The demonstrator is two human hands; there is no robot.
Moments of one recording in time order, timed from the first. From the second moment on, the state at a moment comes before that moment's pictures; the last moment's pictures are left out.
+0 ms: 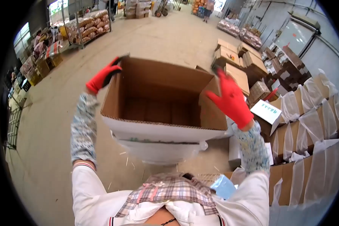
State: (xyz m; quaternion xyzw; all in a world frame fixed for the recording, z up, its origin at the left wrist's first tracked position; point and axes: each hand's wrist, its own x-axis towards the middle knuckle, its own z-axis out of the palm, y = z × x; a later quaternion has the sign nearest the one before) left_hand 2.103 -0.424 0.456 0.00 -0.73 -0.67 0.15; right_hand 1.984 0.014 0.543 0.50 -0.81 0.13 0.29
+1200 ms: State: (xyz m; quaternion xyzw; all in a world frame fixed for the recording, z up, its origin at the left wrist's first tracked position) left_hand 2.211 -0.241 0.482 0.27 -0.91 -0.13 0.29; right_hand 2.149 0.463 -0.110 -0.51 -0.78 0.36 0.01
